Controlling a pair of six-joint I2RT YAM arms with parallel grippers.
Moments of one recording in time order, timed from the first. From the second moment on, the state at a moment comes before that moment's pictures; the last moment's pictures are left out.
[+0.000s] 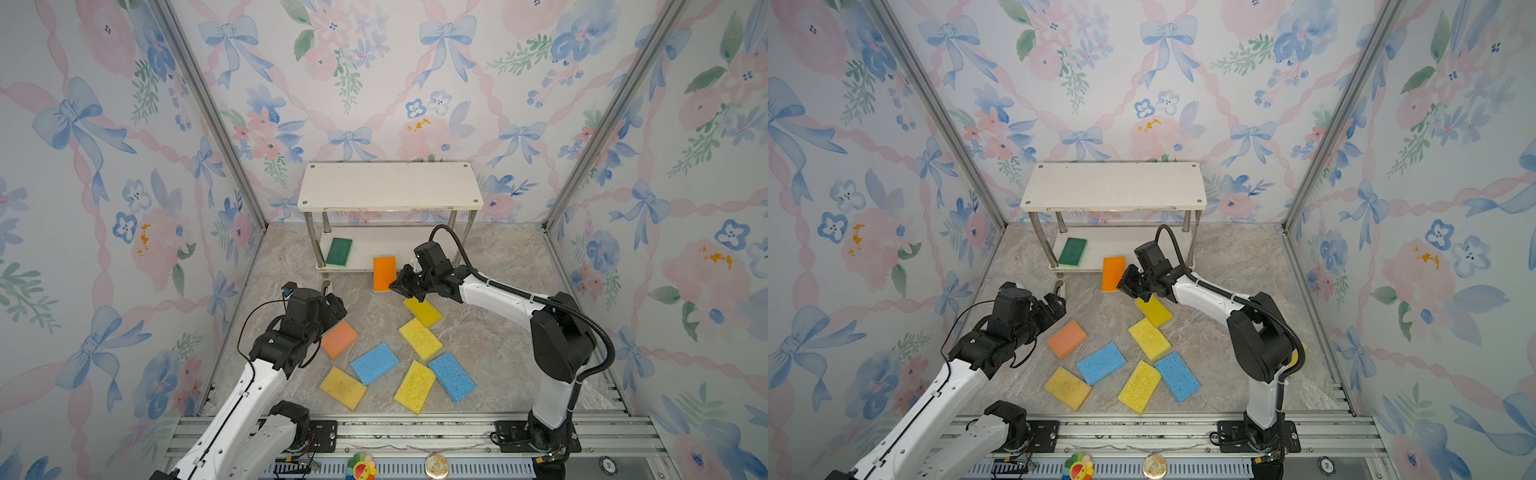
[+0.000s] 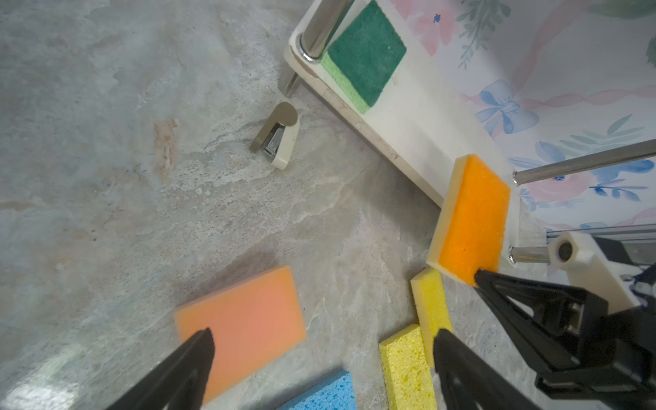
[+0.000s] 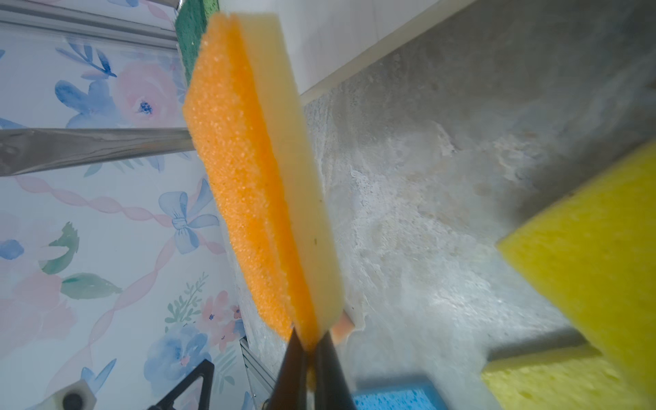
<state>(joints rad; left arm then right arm) -0.31 0.81 0.69 -0.63 -0.12 -0.89 0.69 1.91 1.44 -0.25 -0.33 1.16</state>
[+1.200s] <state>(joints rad) -0.26 0.68 0.63 -0.78 -0.11 -0.79 0.71 2.38 2.01 -0.21 -0.31 1.25</state>
